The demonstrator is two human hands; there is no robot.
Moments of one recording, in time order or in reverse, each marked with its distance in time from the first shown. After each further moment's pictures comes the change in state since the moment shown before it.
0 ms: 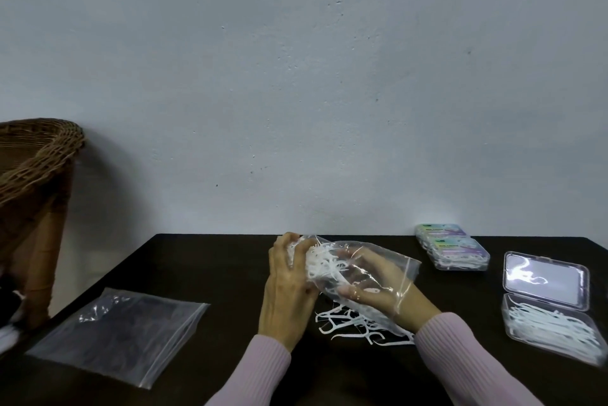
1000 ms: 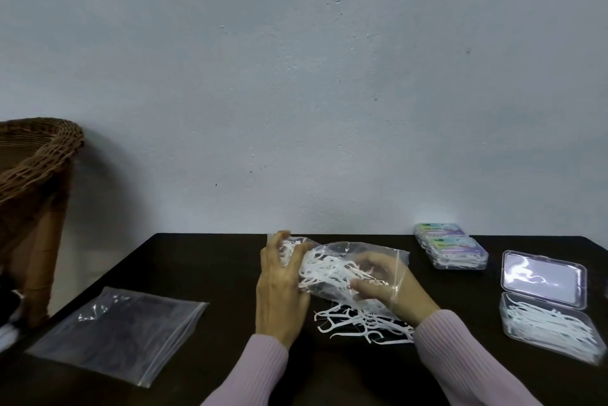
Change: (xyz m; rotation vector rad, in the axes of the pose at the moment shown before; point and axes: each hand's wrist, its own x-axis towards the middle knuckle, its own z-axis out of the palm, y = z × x) left_hand -0.001 -0.007 0.001 0.090 0.020 -0.041; right_hand 0.003 0.011 -0.007 0.077 0.087 0.097
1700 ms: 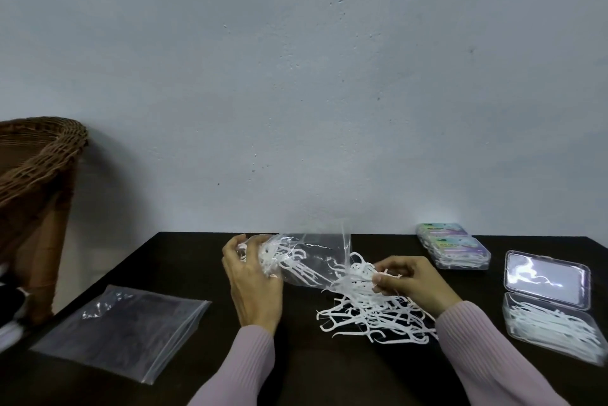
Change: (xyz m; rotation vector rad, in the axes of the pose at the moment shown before) left_hand 0.009 -0.017 -0.011 -0.025 0.173 -0.483; right_hand 0.001 0.002 -0.026 0.067 0.124 0.200
